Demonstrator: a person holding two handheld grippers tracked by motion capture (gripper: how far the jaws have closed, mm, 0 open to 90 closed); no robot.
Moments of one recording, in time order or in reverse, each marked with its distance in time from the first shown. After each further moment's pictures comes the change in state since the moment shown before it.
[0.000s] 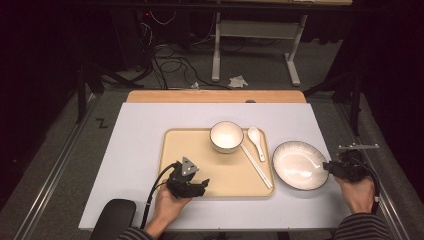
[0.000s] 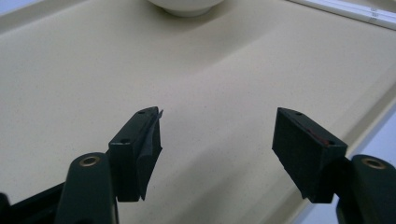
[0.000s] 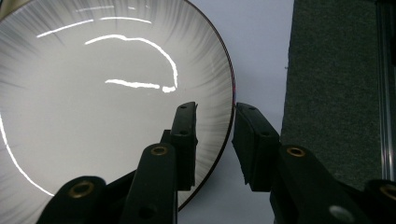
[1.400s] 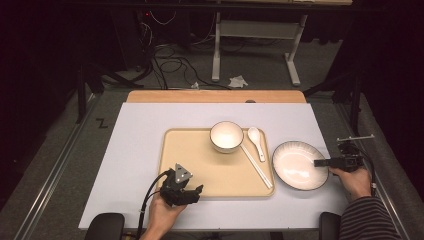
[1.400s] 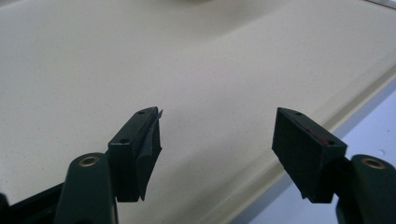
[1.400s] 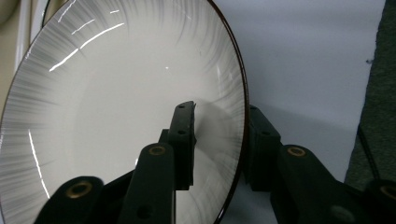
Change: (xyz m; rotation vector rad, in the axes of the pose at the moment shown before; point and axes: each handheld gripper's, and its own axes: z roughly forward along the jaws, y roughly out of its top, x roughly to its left) left arm 0.001 -0.022 -0.020 0.011 0.072 -0.083; right arm -0.057 0.016 0.043 0.160 0.138 0.074
